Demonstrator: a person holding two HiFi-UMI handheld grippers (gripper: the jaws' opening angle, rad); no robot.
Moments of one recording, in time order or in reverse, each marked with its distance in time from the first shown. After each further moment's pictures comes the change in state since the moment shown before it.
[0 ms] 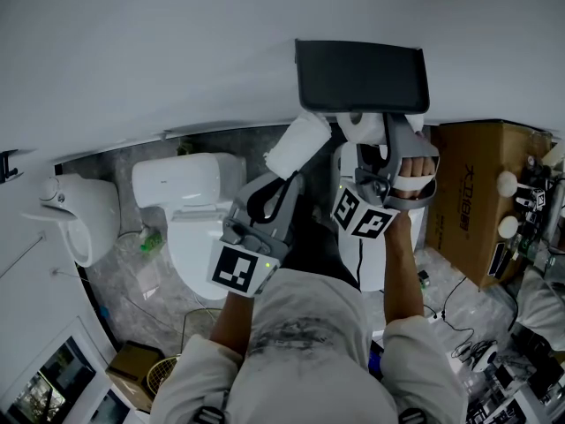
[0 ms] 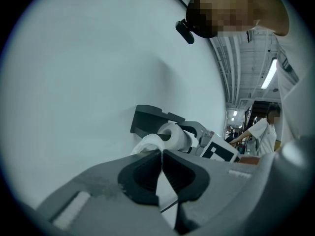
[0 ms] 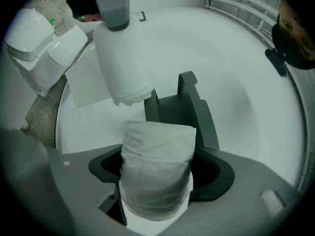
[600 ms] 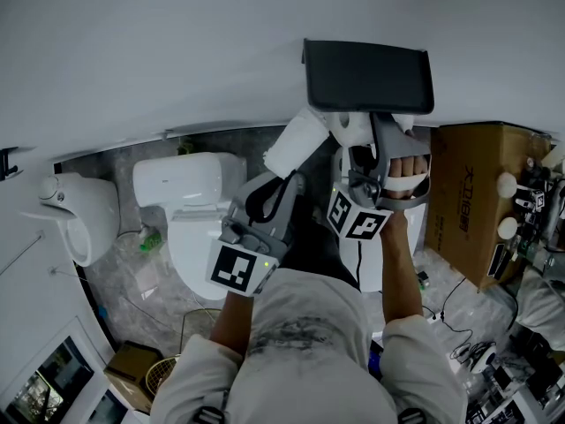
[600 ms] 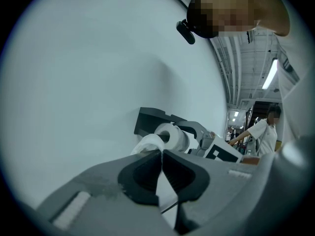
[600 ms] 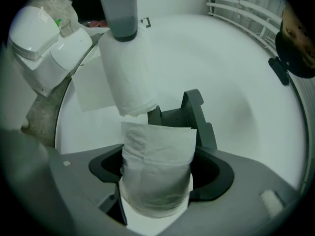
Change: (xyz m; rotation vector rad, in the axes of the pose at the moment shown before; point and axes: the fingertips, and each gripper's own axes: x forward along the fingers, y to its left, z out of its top) left arm -0.006 0.005 0.004 0.002 -0.004 0.011; right arm -0.003 0.002 0.025 -0.041 -0.063 0.007
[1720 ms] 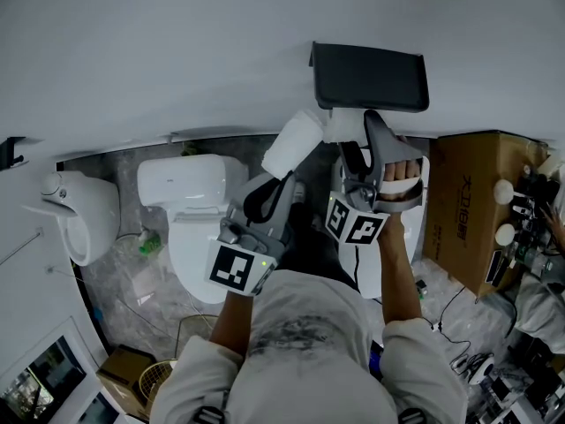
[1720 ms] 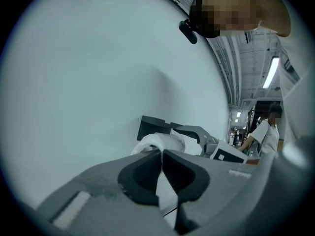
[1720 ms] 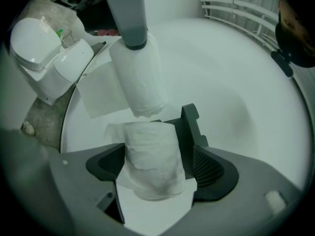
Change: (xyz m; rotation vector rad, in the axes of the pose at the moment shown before) left arm -0.026 0.003 0.014 0.011 -0.051 0.034; right arm -0.019 0.006 0.025 0.030 -0.057 0.049
